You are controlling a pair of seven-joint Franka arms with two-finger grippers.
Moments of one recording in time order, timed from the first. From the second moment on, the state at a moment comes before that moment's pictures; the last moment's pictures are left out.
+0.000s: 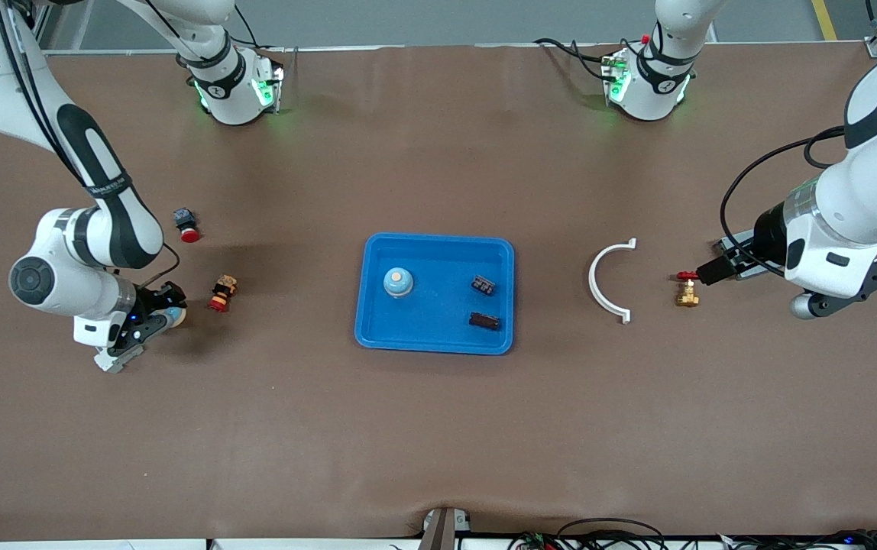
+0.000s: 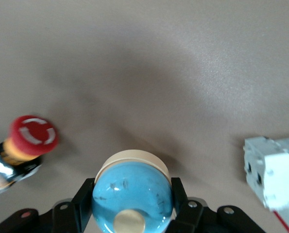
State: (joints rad) left arm 0.77 0.52 -1.27 -1.42 0.42 1.54 -0.90; right arm -0.29 0.51 0.19 -1.94 -0.13 2.26 -0.59
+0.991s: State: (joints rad) left arm 0.25 0.23 -0.40 -1.41 0.16 1.54 -0.31; right arm 0.15 0.37 0.21 -1.81 -0.08 2.05 0.29
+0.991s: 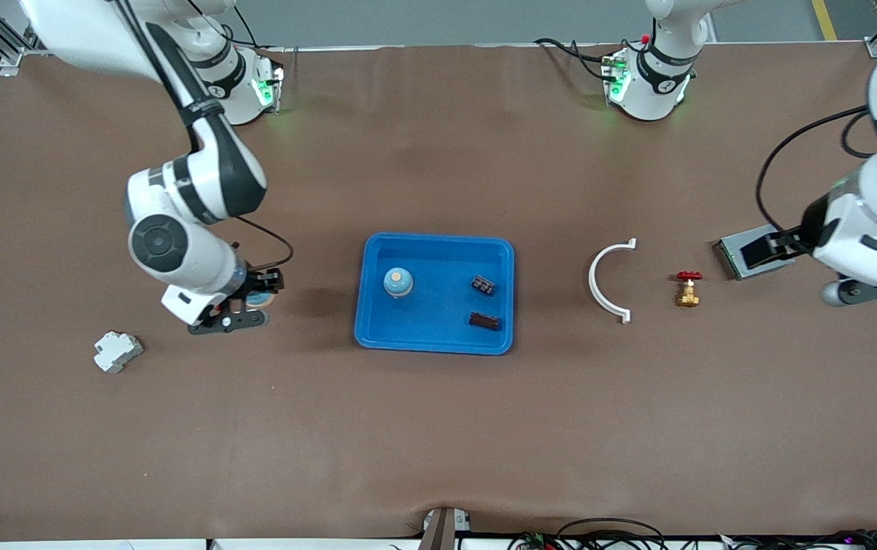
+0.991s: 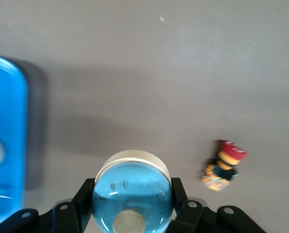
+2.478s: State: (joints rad) left arm -0.01 -0.07 -0.11 -1.66 0.04 1.59 -0.20; right arm 0.43 0.82 0.20 -1.43 -0.08 2.24 0.72
